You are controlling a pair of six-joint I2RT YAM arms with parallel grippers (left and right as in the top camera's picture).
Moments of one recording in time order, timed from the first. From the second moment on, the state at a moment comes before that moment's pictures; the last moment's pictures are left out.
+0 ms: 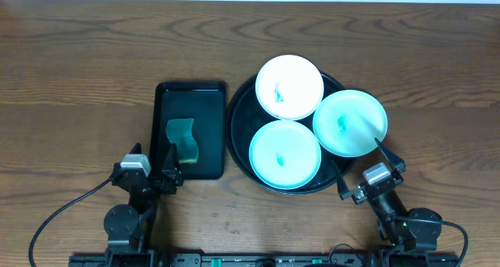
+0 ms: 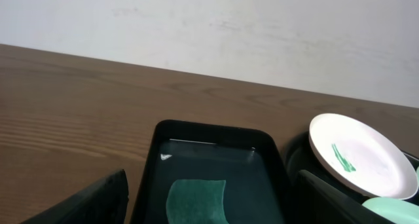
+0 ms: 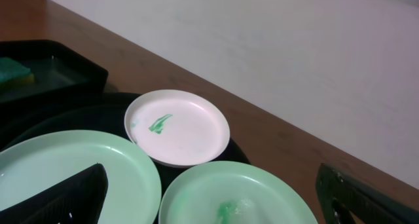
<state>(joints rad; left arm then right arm) -0.01 0.01 0.01 -0.09 0.10 -0.19 -0.05 0.01 0.01 -0.04 -0.49 -0.32</state>
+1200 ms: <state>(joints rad) -0.01 0.01 0.01 -0.08 0.12 -0.23 -0.05 0.01 0.01 -0.03 -0.49 -0.32</state>
